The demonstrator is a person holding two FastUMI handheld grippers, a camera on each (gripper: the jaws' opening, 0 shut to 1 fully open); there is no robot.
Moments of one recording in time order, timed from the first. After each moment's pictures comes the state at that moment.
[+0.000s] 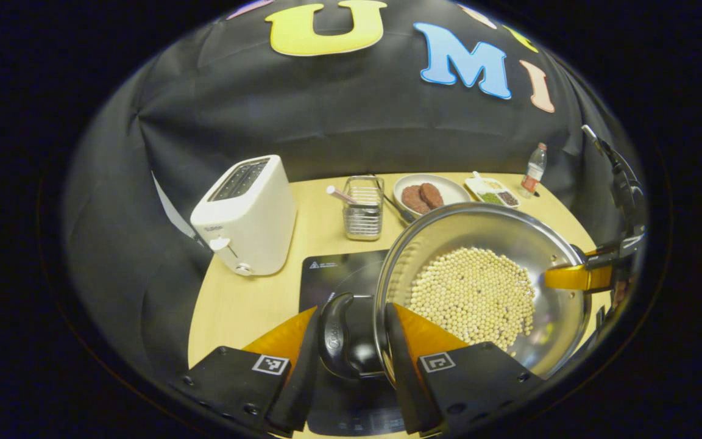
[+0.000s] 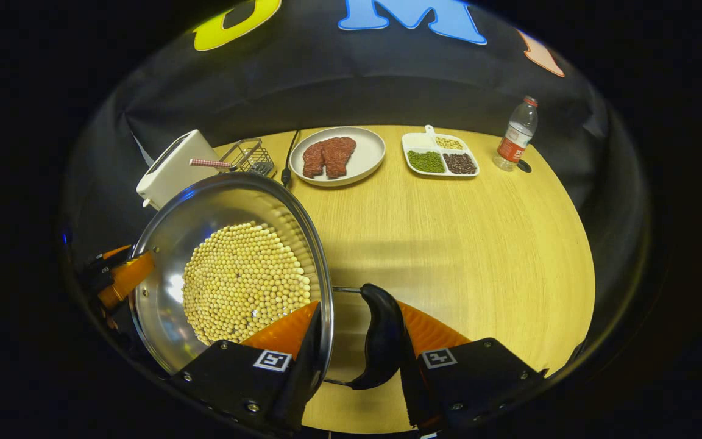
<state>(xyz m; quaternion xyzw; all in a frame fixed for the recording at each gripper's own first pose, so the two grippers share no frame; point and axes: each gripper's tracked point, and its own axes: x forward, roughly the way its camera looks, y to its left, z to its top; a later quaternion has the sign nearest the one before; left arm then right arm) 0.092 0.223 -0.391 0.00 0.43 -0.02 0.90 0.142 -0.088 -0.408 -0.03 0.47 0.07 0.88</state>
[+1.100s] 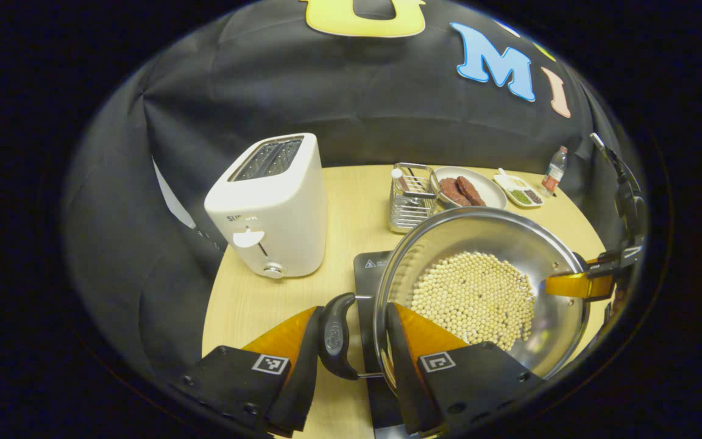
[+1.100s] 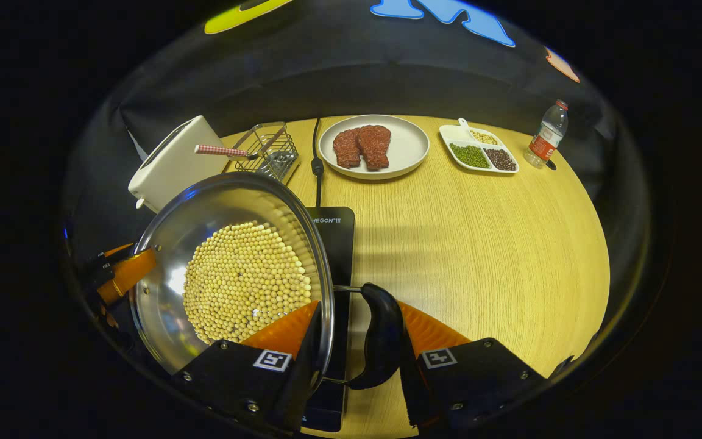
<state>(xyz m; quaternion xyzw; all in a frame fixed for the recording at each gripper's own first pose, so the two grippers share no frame) 0.120 0.295 -0.435 -0.02 0.44 -0.03 0.90 0.138 -0.088 -0.404 -0.02 0.48 0.04 0.88</state>
